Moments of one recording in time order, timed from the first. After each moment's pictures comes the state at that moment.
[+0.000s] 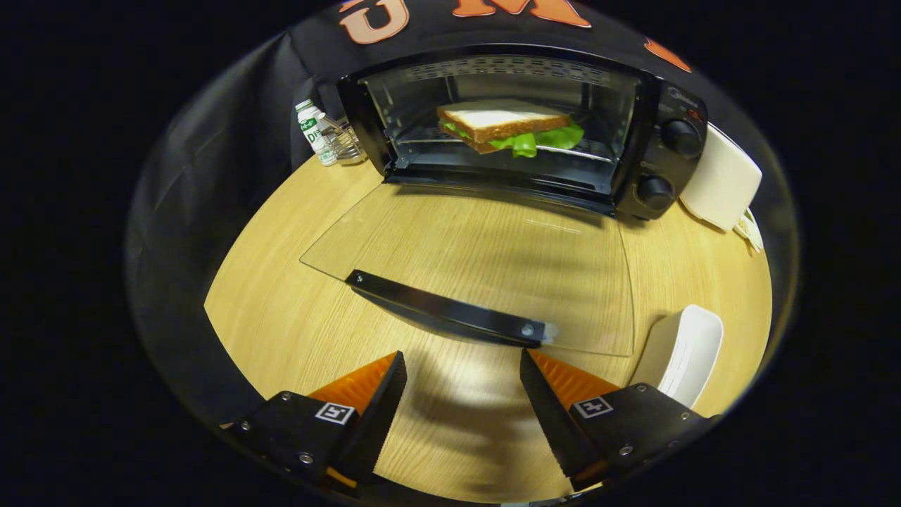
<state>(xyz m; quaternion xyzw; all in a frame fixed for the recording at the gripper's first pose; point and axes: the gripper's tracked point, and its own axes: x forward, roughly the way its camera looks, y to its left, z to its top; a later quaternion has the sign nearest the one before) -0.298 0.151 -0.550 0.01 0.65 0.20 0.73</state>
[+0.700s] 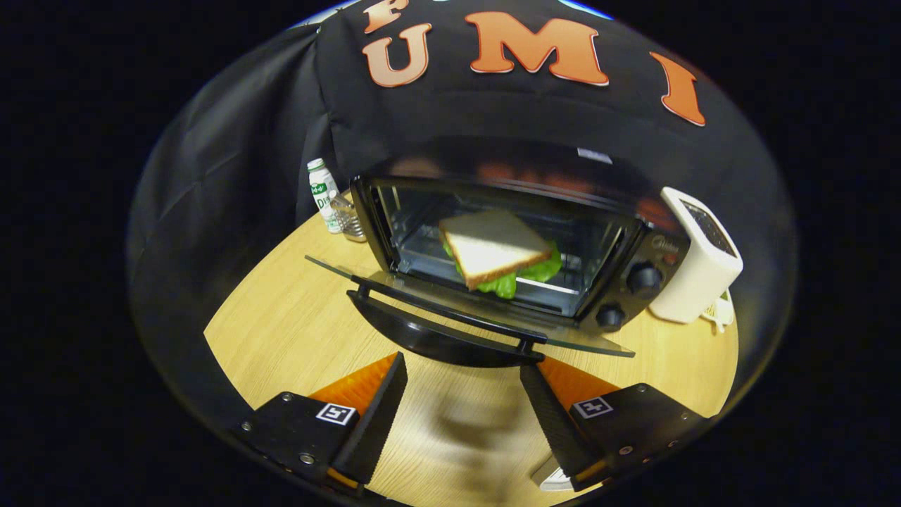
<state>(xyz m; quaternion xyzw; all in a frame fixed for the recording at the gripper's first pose) -0.180 0.143 -0.479 -0.02 0.54 0.20 0.82</state>
